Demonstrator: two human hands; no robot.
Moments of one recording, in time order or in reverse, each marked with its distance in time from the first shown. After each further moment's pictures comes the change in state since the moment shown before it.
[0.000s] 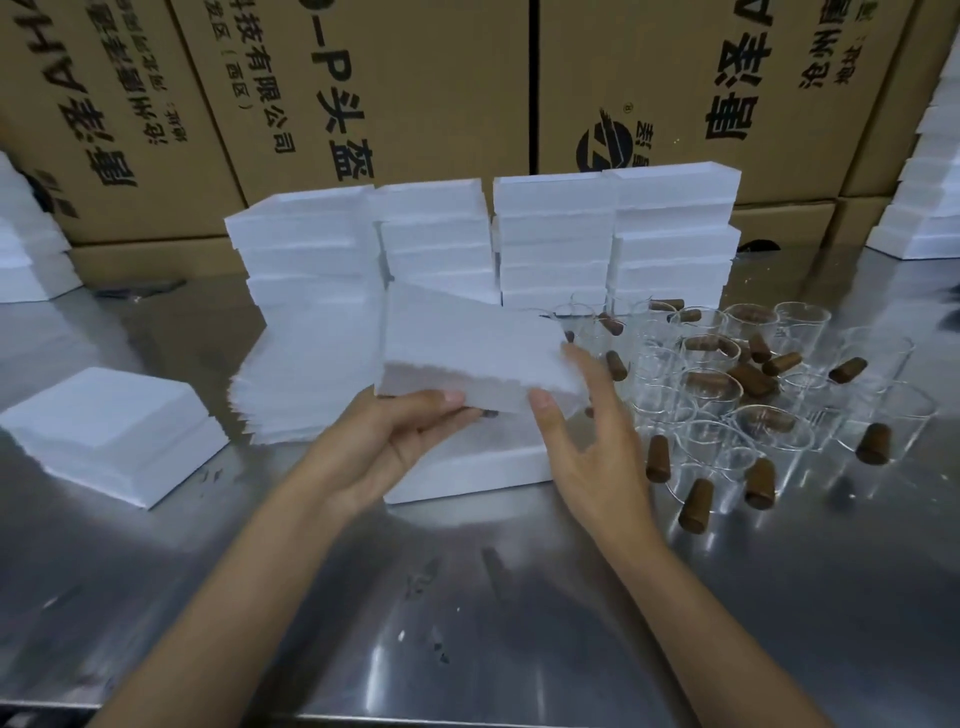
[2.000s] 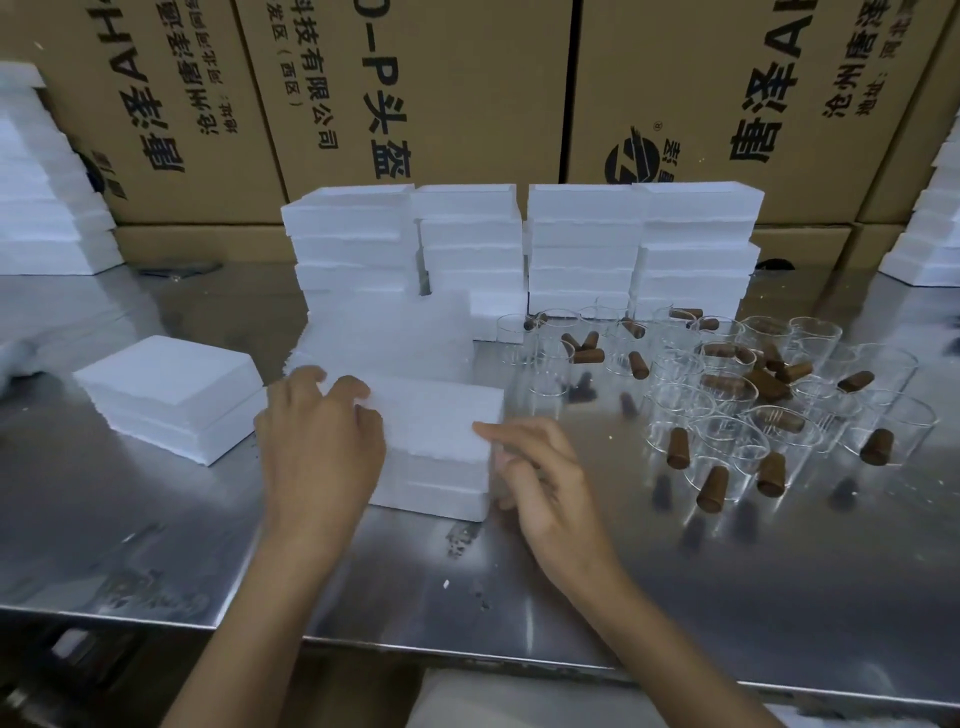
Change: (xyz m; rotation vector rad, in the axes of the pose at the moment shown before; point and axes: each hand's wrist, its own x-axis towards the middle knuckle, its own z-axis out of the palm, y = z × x) left_hand -0.068 0.008 -0.032 1.627 0.820 0.310; right_hand -0.061 -0.048 0.036 0.296 -0.253 0.048
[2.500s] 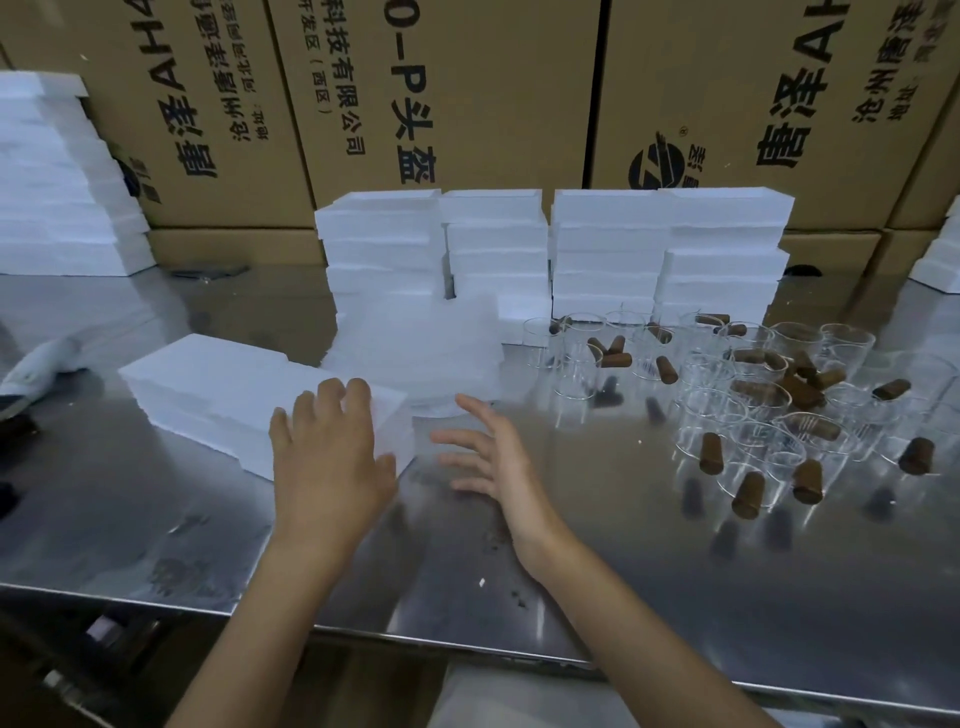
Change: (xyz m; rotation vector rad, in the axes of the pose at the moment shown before) left_hand 0.001 -0.036 0.004 0.345 -0.127 0.099; right_hand 0.037 -0.029 0.057 0.374 -0.138 0.564
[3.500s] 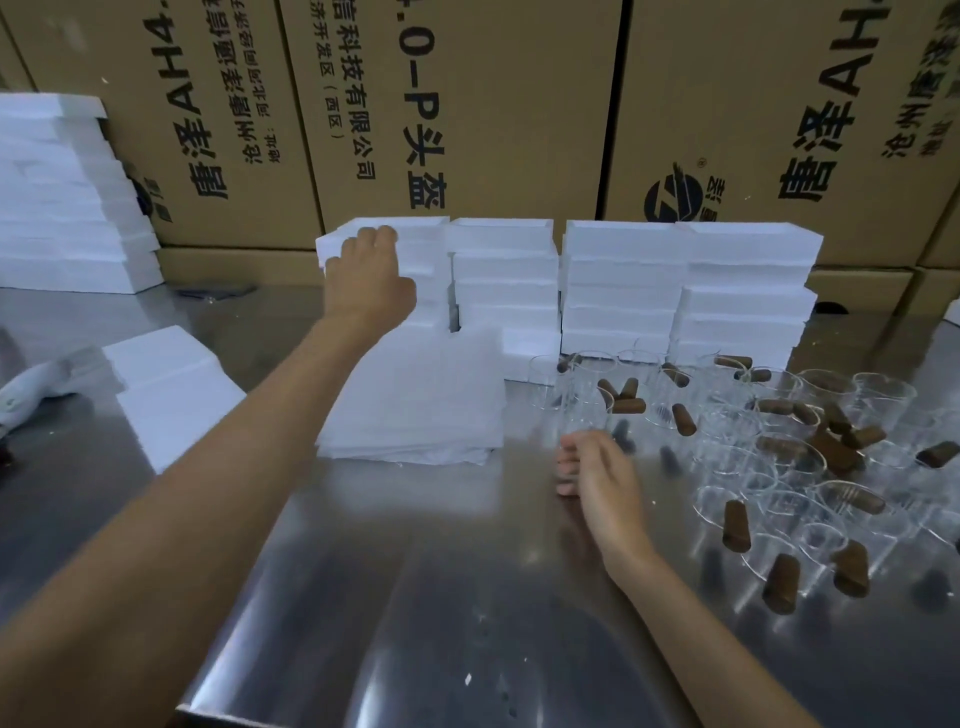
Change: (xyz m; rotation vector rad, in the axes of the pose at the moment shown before) left_hand 0.225 0.035 -0.015 -0.217 0.132 0.073; right_hand 0.074 0.016 -0.097 -0.192 0.462 -0.258
